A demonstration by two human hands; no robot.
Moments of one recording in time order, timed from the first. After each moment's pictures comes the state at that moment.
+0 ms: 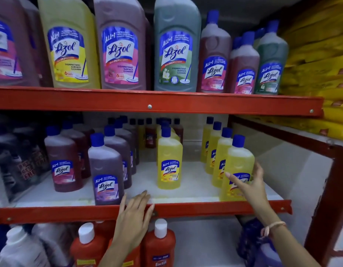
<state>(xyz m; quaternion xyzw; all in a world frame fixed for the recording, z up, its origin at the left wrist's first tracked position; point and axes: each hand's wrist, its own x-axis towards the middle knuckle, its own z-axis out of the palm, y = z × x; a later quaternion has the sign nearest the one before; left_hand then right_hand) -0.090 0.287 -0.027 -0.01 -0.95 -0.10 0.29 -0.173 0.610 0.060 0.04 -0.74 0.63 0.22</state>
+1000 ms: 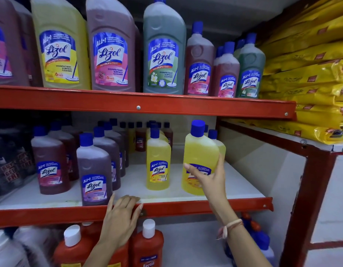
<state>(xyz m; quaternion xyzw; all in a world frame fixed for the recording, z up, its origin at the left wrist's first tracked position) -0.089 0.288 -0.023 -0.03 -0.93 -0.09 0.35 -0.129 0.536 0.088 0.17 -0.62 0.73 0.22</state>
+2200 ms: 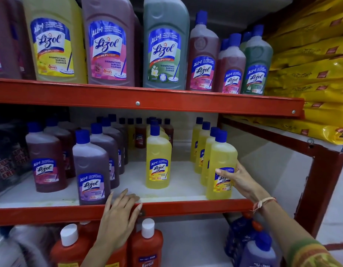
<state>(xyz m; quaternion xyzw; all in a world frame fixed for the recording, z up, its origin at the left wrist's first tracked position) -0.094 0.282 -0.030 -0.04 -0.94 -0.10 0.33 -0.211 0.636 0.077 0.20 -0.69 0.69 0.01</state>
